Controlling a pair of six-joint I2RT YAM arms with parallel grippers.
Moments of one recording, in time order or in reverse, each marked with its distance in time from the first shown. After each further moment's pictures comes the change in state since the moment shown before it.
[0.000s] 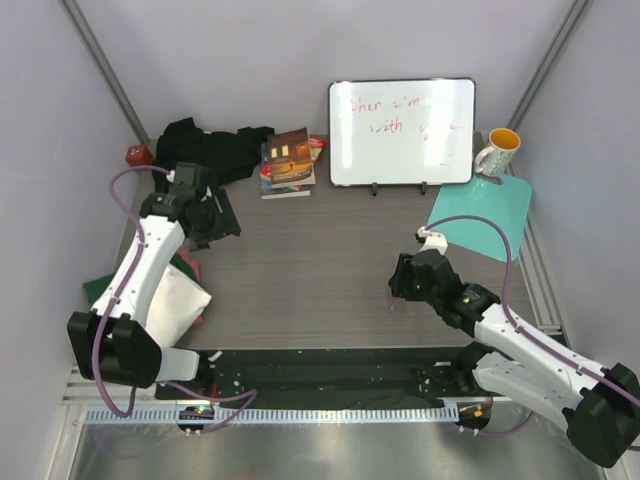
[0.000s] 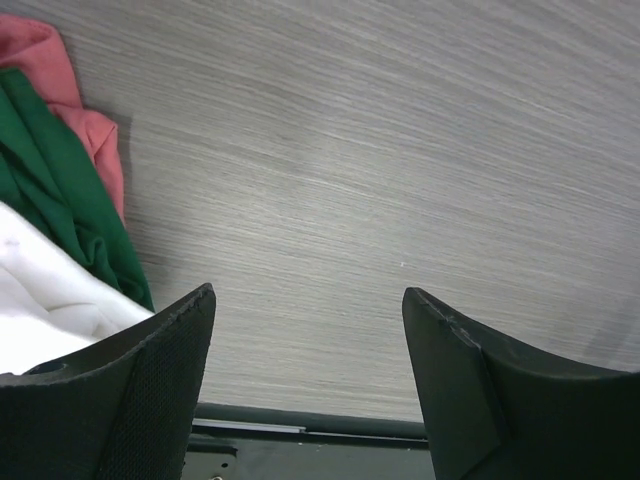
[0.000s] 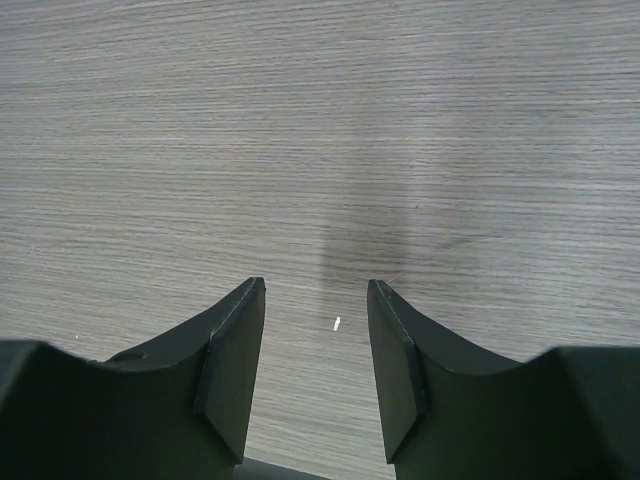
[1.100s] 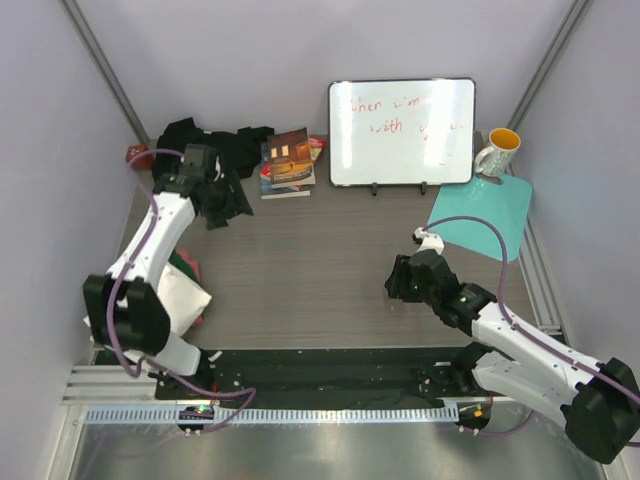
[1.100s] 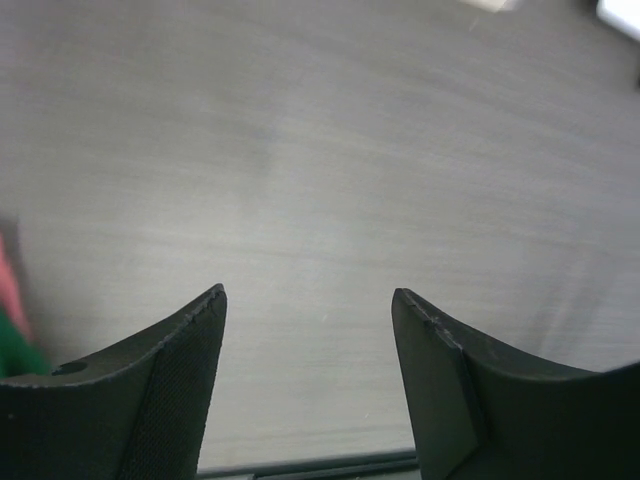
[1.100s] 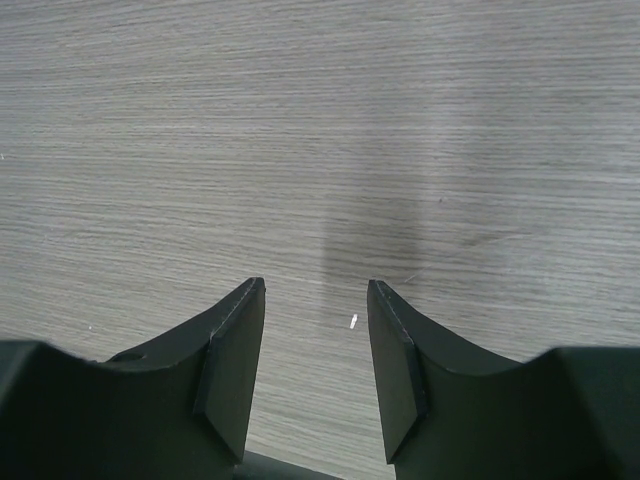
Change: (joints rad) left arm 0.000 0.140 0.085 0.126 0.122 -0.016; right arm 0.000 0.035 -0.011 0.036 -0.042 0.019
